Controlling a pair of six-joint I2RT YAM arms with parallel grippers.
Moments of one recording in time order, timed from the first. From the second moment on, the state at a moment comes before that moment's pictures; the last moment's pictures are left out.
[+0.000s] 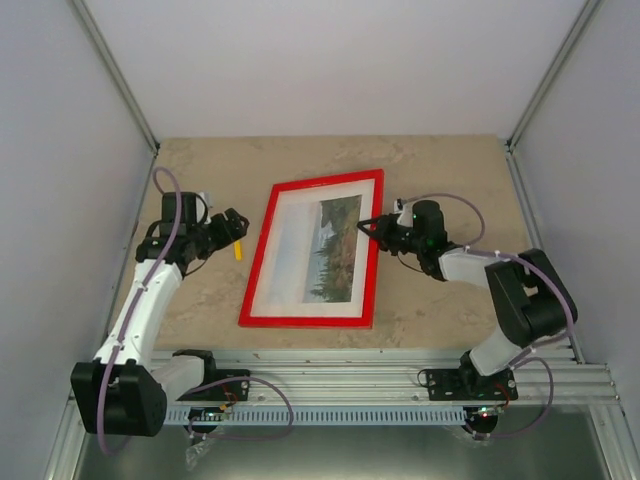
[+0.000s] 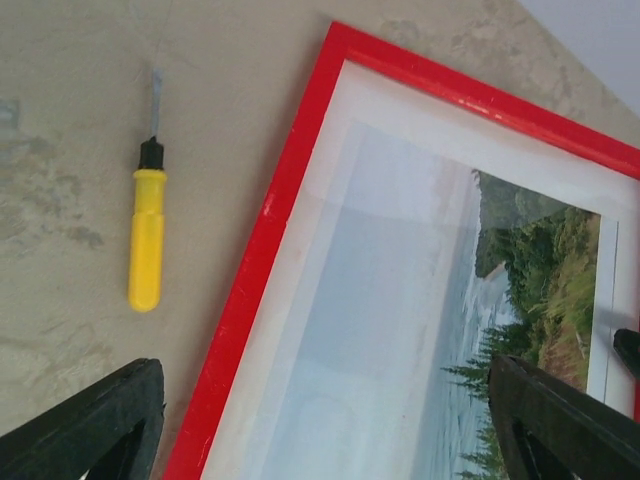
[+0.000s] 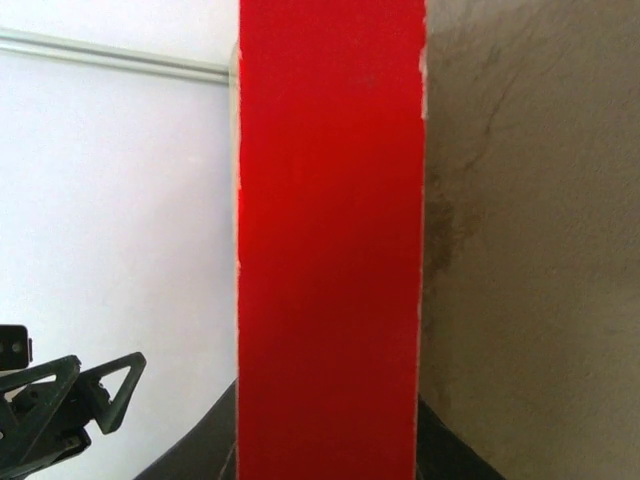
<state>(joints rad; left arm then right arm) -0.04 1.09 0.90 -0.60 0.31 -0.53 0.39 1.58 0.67 0.46 -0.54 1.10</state>
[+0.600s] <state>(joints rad) -0.04 1.20 0.84 -0.61 0.22 -0.50 0.41 1.91 0.84 0.62 -0.67 1.08</state>
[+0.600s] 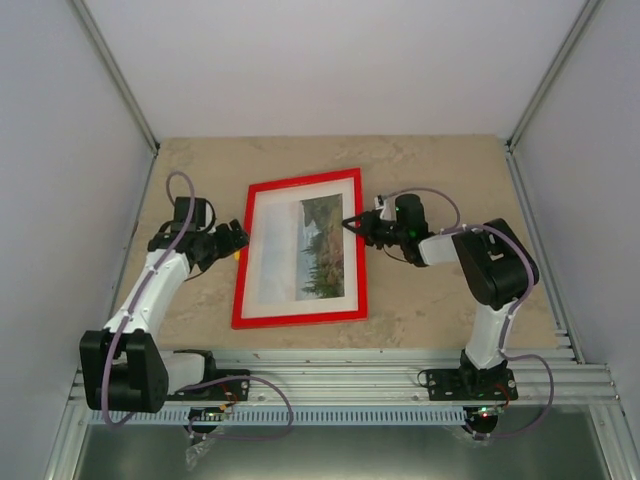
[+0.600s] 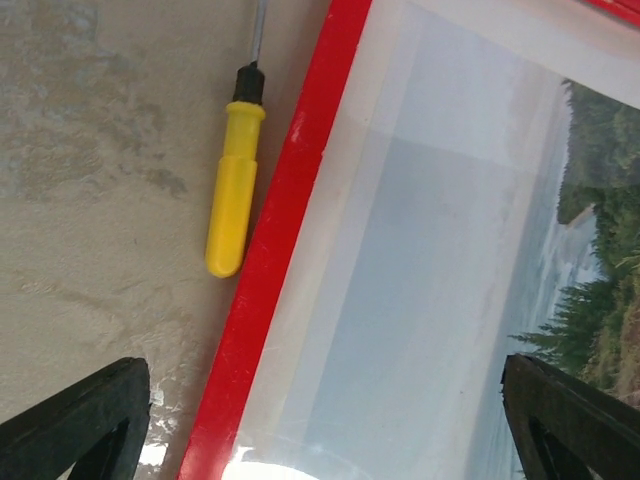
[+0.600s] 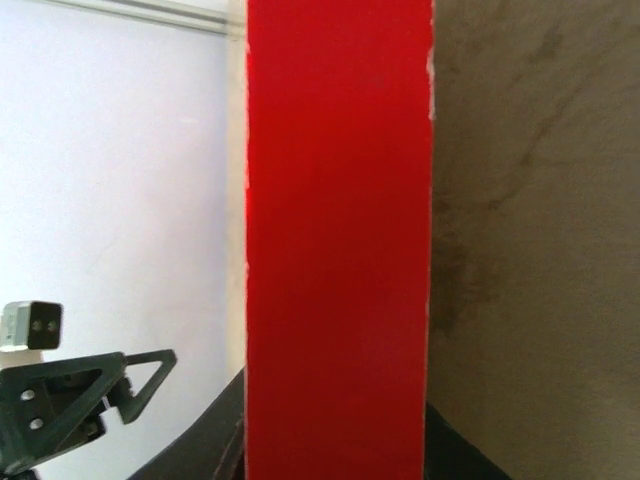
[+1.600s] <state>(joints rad) -0.15 1.46 0.82 -0.62 0.10 -0.50 0.56 1.64 0.94 -0.26 -0.12 0.53</state>
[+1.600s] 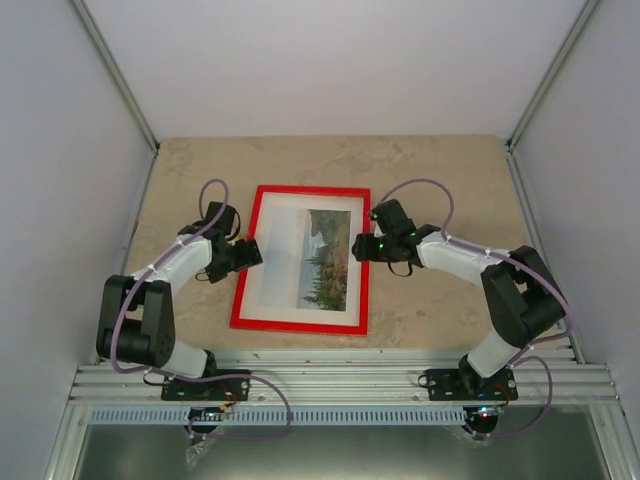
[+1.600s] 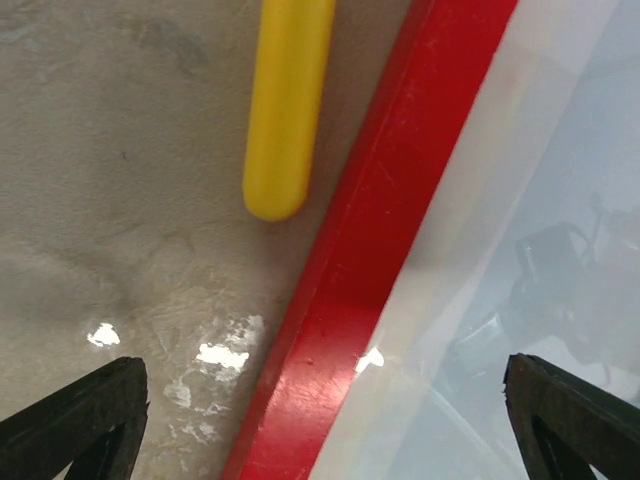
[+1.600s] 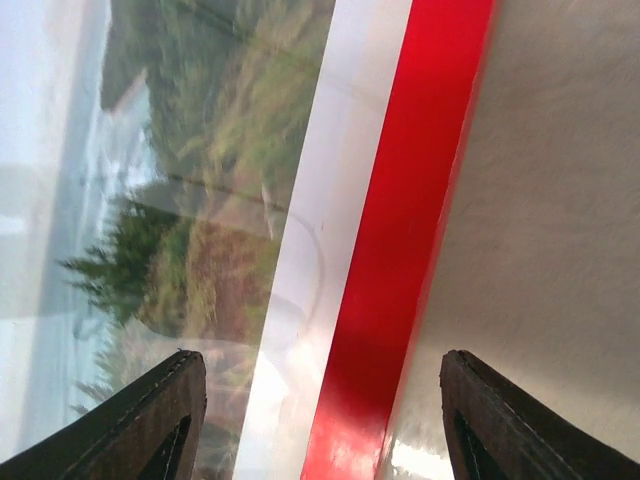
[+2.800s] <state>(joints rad) -0.21 1.54 0.85 -0.68 0.00 -0.42 0.71 1.78 1.06 -0.32 0.20 0.58</state>
